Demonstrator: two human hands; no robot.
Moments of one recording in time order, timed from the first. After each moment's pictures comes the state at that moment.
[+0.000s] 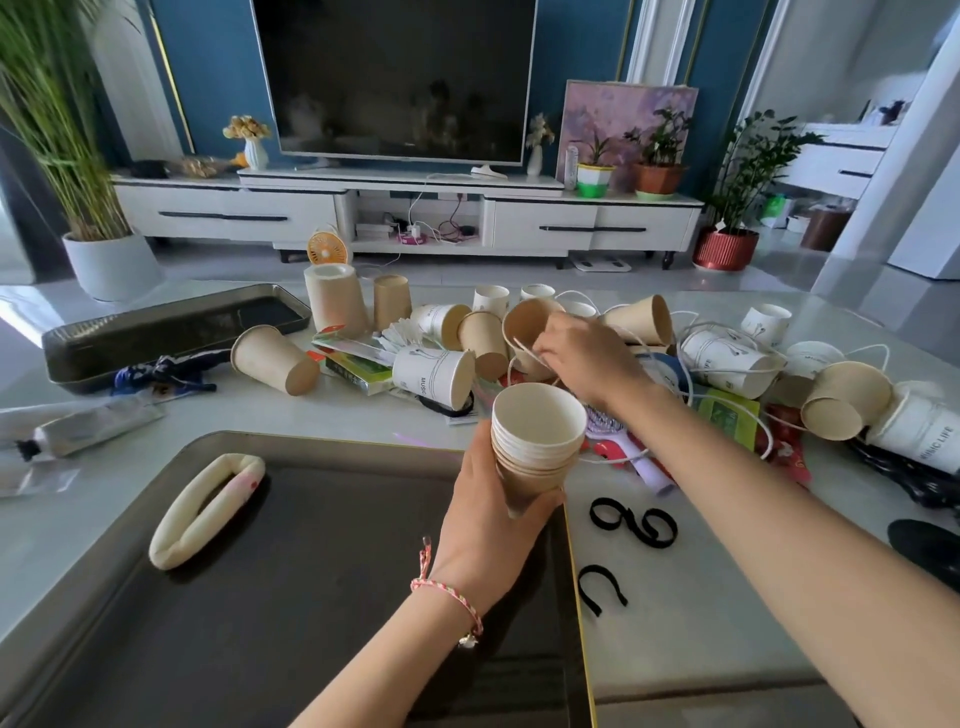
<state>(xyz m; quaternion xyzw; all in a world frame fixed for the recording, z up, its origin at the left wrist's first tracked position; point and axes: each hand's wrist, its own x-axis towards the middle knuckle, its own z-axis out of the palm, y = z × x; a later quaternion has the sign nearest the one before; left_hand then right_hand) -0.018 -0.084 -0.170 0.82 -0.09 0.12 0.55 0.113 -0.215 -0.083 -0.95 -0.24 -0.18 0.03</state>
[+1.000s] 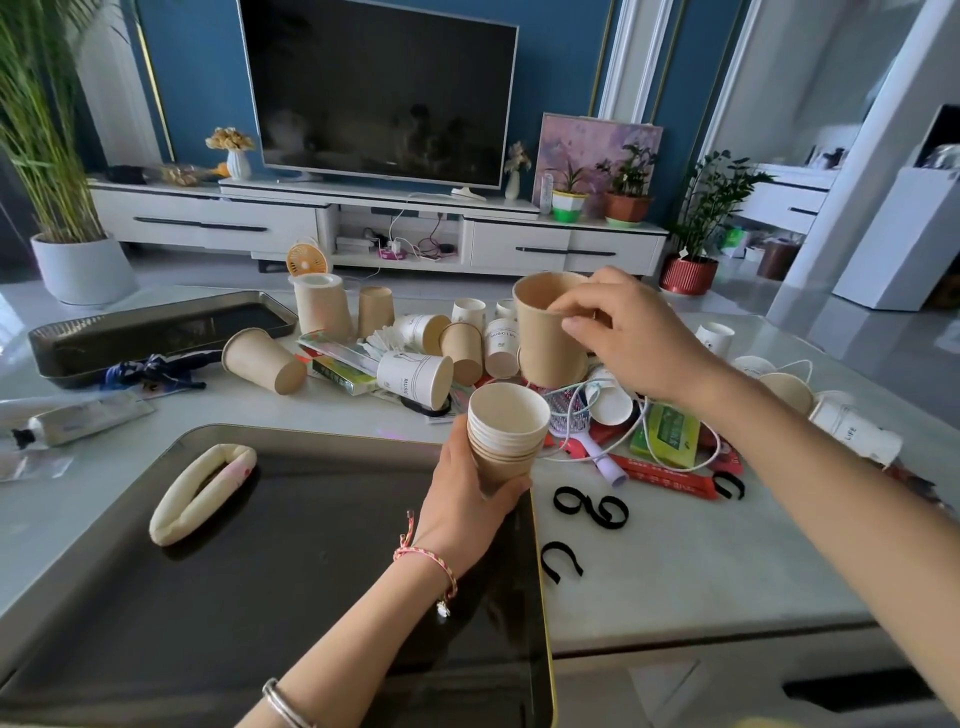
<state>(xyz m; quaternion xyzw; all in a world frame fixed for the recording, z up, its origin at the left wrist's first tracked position) -0.022 -0.083 -0.165 0.81 -0.10 0.12 0.56 0.002 -0.236 -0.002 -0.91 -0.24 -0.20 0.26</state>
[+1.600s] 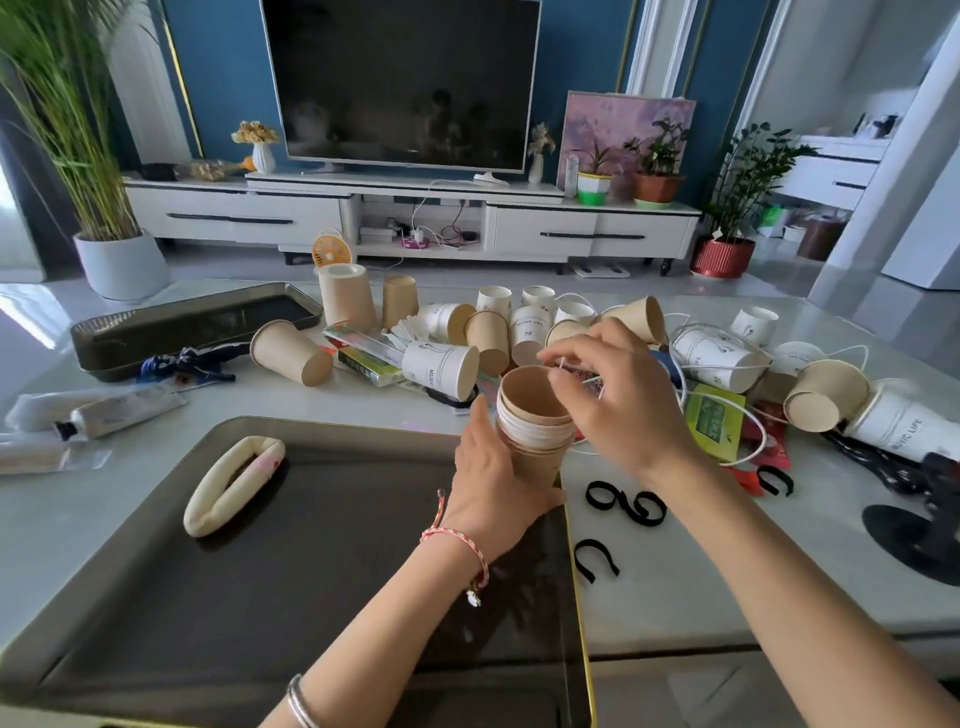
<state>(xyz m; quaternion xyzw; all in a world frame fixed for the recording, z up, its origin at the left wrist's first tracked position) -0.024 -0.084 -0.147 0.87 -0.07 0.08 0.48 -0.010 -0.207 -0.068 -0.88 -0.20 -0.26 0.33</state>
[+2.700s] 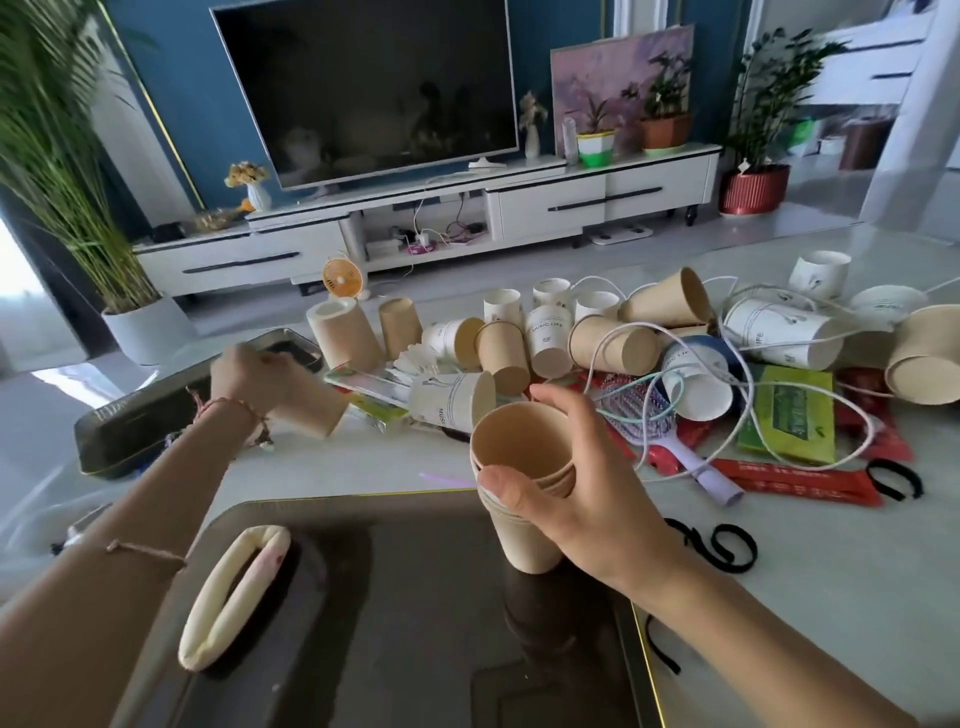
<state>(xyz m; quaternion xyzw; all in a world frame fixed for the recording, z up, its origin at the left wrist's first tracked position) 0.132 0.112 -0.070 0.91 0.21 0.22 0.27 0.006 -0.173 -0.121 -0.78 -0.18 -0.14 0.58</state>
